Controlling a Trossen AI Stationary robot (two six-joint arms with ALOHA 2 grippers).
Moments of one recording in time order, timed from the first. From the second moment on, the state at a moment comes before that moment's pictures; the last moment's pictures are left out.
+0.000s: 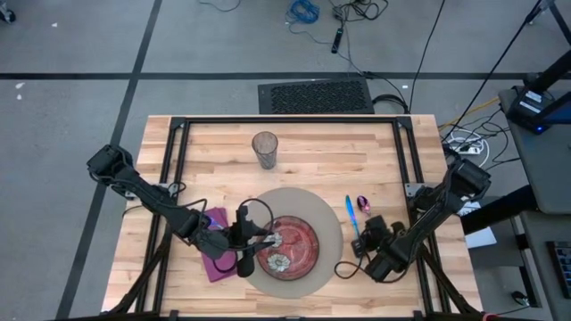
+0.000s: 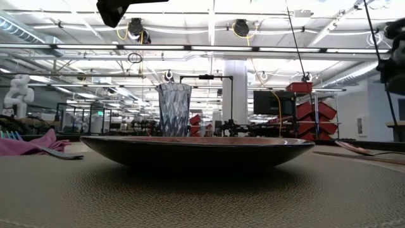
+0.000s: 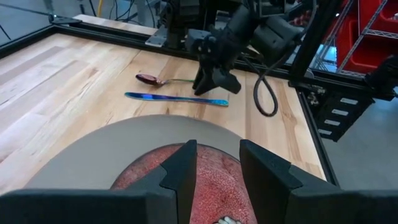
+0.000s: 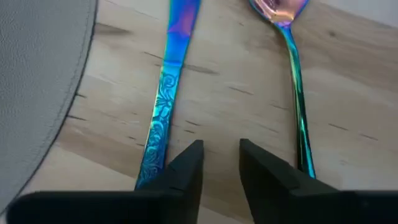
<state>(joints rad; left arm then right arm) -0.60 1.43 0.84 0.19 -0.63 -0.41 0.82 1.67 0.79 -0.87 0.39 2.07</state>
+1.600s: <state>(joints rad) -0.62 1.43 0.84 0.20 -0.62 -0.41 0.83 1.79 1.01 -1.33 0.28 2.06</state>
